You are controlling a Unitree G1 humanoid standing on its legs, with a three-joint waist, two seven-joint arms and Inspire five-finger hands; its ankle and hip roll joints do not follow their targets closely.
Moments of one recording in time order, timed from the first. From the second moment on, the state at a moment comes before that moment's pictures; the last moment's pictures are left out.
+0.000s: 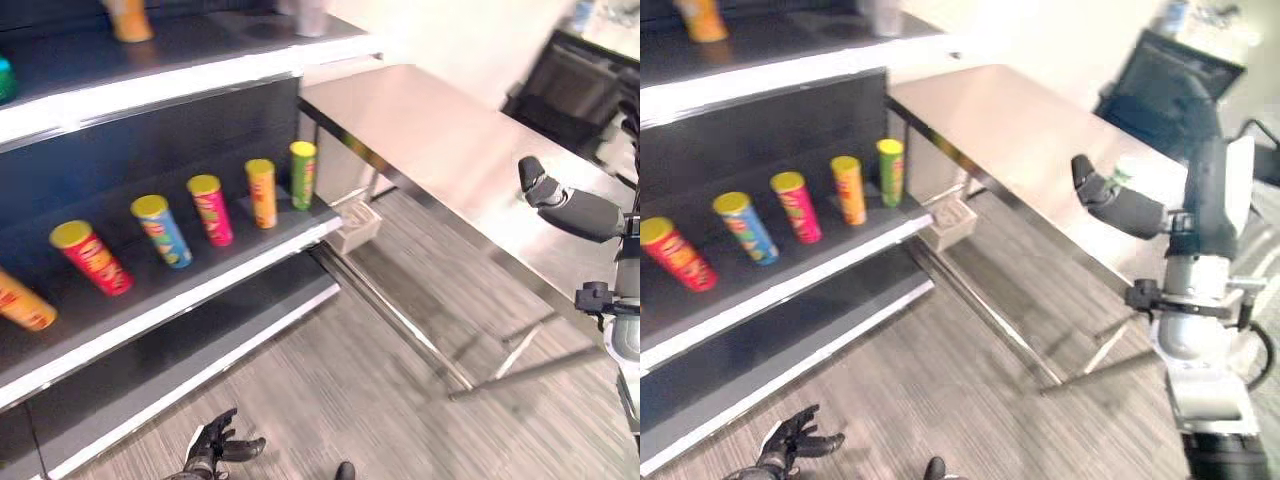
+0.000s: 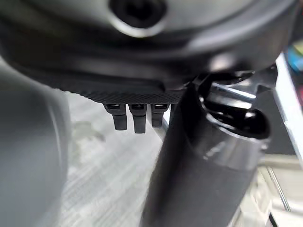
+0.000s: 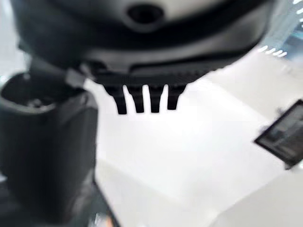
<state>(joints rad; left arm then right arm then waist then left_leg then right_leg) 0.12 0.24 -0.14 0.84 -0.23 -0.10 0.03 -0.14 -0.83 -0.22 -0.13 0.09 -0.23 -0.38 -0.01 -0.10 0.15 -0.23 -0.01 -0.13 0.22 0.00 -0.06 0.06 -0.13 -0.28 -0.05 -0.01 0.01</state>
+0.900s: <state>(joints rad) 0.11 0.27 -0.04 0.93 -0.23 -0.09 0.06 -0.18 -0.70 -0.26 -0.04 0.04 -0.16 -0.40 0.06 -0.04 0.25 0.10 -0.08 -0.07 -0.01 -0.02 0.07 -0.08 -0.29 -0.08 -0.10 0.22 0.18</state>
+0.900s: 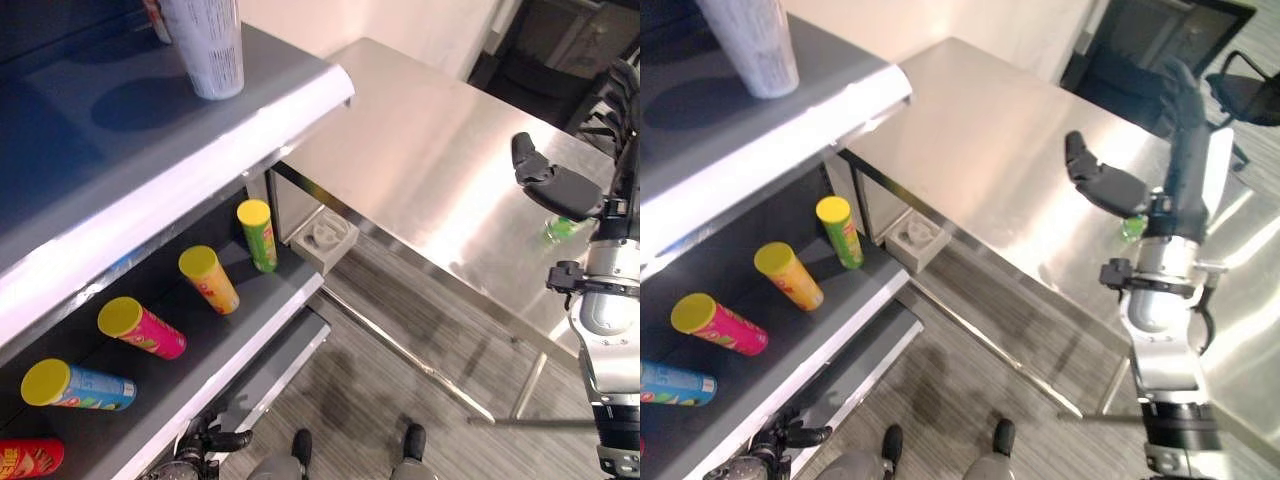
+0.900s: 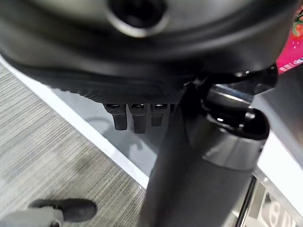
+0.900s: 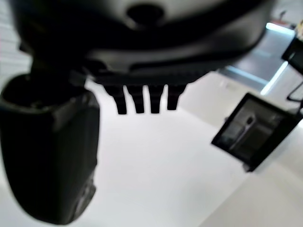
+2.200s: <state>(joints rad) 0.14 0.21 -0.05 0.94 -0.23 -0.09 -0.01 0.16 -0.80 -0.35 -0.10 0.29 -0.19 -0.06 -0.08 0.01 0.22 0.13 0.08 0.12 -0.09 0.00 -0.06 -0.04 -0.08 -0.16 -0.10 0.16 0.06</state>
